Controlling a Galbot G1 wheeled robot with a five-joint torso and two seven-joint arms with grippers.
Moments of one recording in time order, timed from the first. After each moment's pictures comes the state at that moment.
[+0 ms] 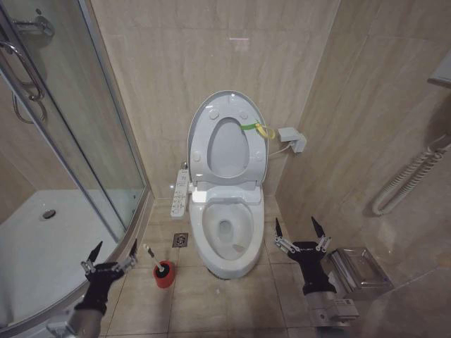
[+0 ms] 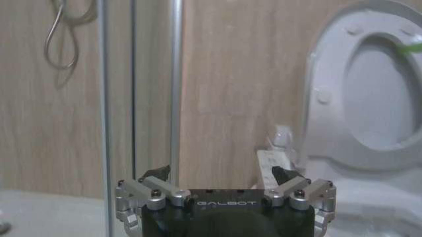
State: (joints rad) left arm 1.61 -1.44 -0.83 -2.11 -0.33 0.03 0.14; right arm -1.68 1.38 0.46 2.27 0.01 0.13 0.22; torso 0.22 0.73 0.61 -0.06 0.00
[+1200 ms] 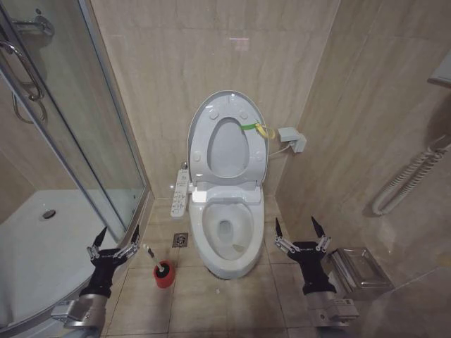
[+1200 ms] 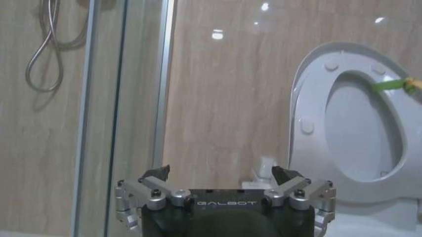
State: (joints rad) left arm 1.56 -1.38 -0.76 -2.00 -0.38 -0.20 0.15; right arm -1.68 1.38 0.46 2.27 0.01 0.13 0.22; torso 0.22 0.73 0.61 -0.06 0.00
